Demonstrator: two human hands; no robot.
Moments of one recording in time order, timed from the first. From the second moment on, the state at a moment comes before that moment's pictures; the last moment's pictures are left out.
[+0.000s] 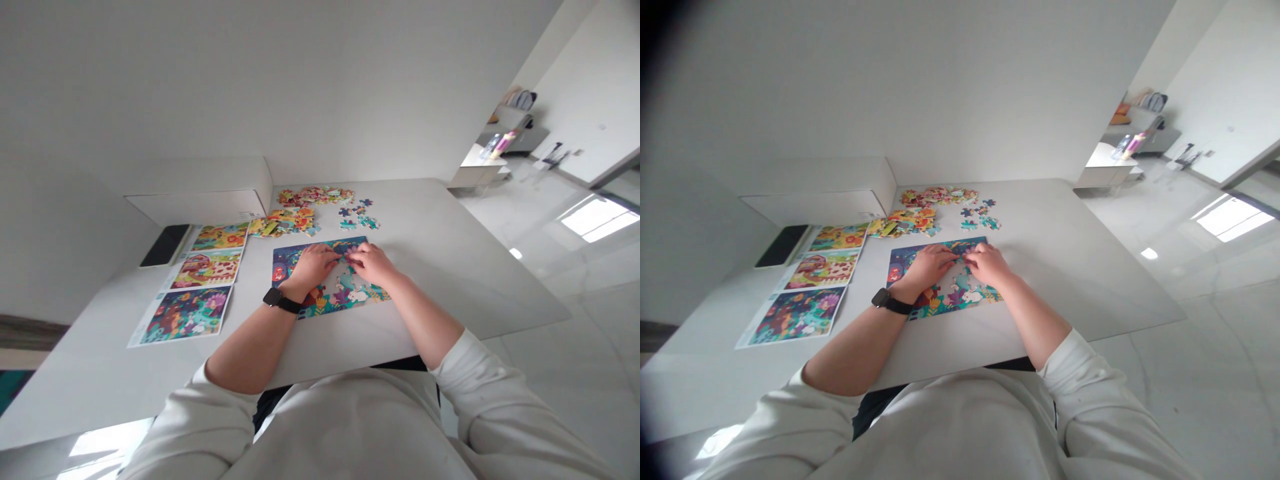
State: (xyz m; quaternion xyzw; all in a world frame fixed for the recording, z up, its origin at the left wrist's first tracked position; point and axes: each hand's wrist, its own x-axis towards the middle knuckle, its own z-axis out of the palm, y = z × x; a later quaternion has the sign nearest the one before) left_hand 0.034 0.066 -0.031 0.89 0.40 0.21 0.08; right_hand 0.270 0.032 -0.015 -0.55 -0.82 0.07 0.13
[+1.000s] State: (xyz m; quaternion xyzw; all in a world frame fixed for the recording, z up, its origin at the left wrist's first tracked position) left_hand 0.036 0.066 -0.036 0.89 0.39 0.22 0.10; right_hand 0.268 0.032 -0.014 -0.57 -0.81 0.08 0.11
